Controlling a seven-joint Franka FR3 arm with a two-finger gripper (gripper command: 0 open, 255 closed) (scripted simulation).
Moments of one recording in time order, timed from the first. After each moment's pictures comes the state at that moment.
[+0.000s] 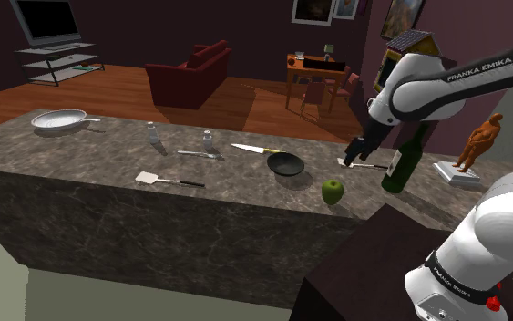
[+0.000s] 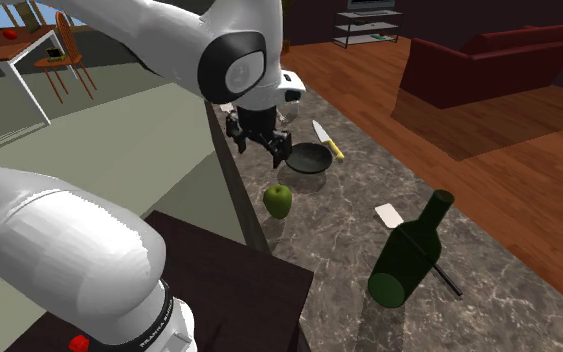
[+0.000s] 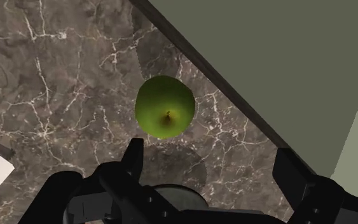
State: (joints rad) arm -0.03 -0.62 -0.23 -2.85 0.00 2.37 -0.15
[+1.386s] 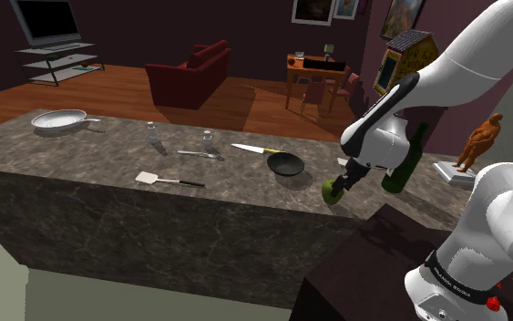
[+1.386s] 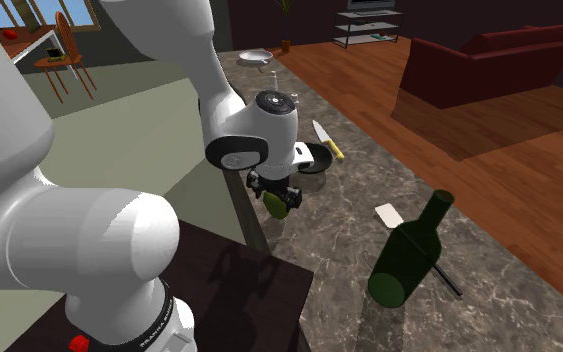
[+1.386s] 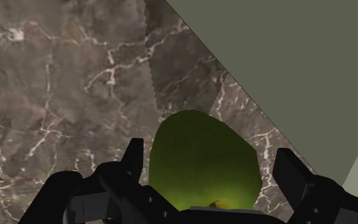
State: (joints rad) arm 0.40 0.00 -0.57 -2.83 0.75 2.93 -0.85
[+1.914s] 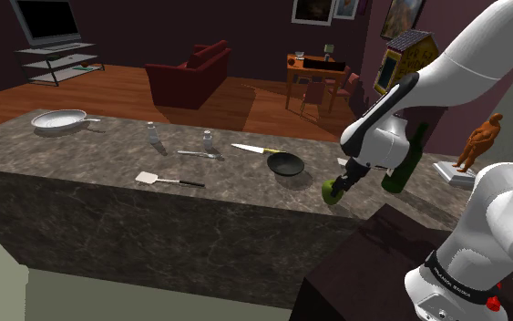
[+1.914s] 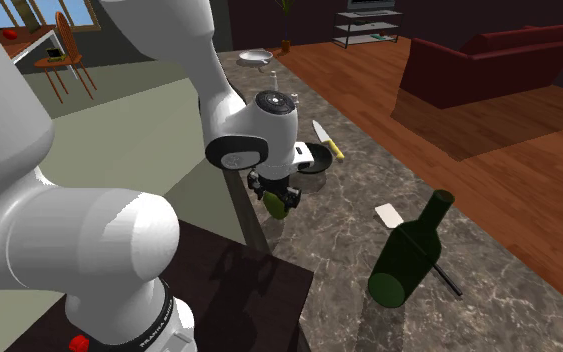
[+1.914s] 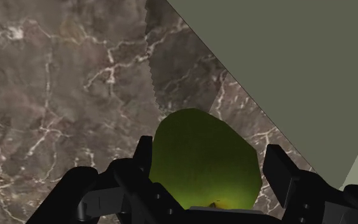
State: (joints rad) arm 0.40 0.00 -0.57 -2.83 0.75 2.93 -0.85
